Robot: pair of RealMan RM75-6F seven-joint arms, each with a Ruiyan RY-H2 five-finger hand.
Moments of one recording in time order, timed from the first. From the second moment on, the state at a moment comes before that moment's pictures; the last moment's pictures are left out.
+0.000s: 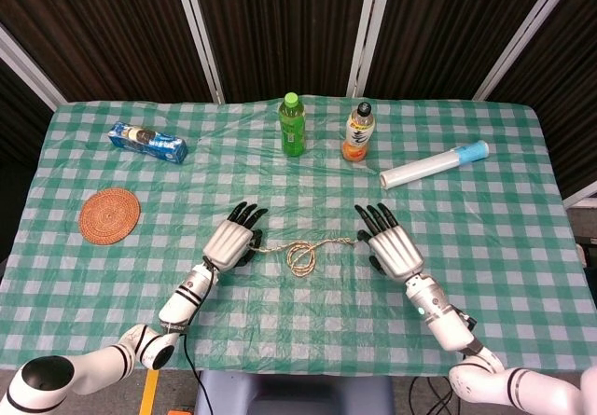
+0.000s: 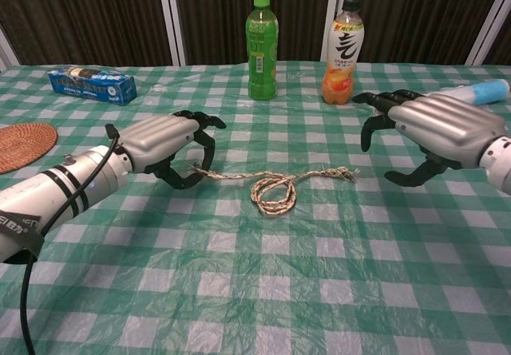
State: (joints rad) left arm -0.79 -1.89 -0.12 -0.93 1.42 0.99 0.05; right arm 0.53 -1.59 0.17 -1.32 -1.49 1.04 -0.34
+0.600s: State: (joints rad) left arm -0.79 -1.89 -0.12 -0.90 1.41 0.97 0.04; right arm 0.67 -1.76 0.22 -1.13 -1.34 0.92 -0.39
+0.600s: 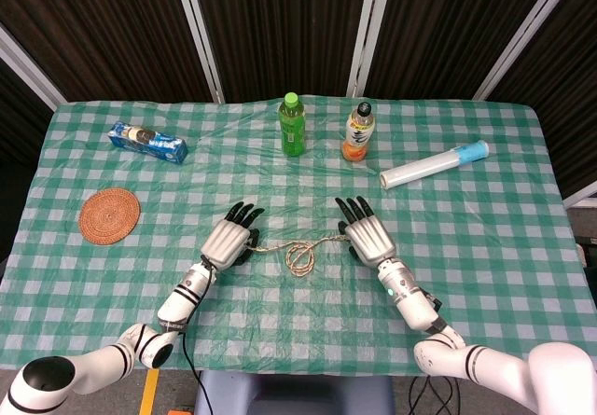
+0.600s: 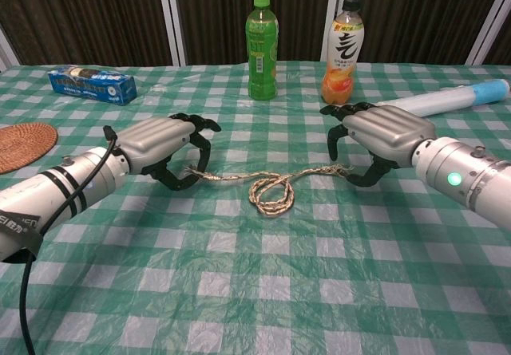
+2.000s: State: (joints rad) left arm -0.79 -1.89 -0.12 -0.86 1.42 0.96 0.00; right arm 0.78 -1.86 0.24 -0.99 -1.15 0.87 -0.50
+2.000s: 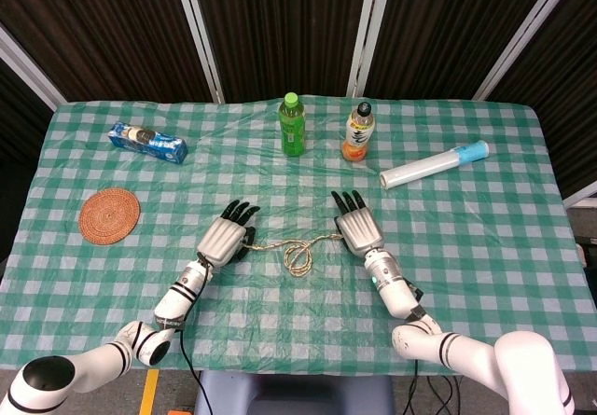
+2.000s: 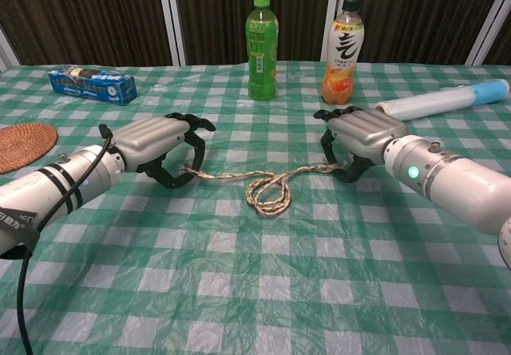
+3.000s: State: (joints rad) left arm -0.70 -1.80 -0.08 -0.95 1.43 1.05 0.06; right arm 0.61 -1.54 0.16 -1.22 -1.19 1.06 -0.45
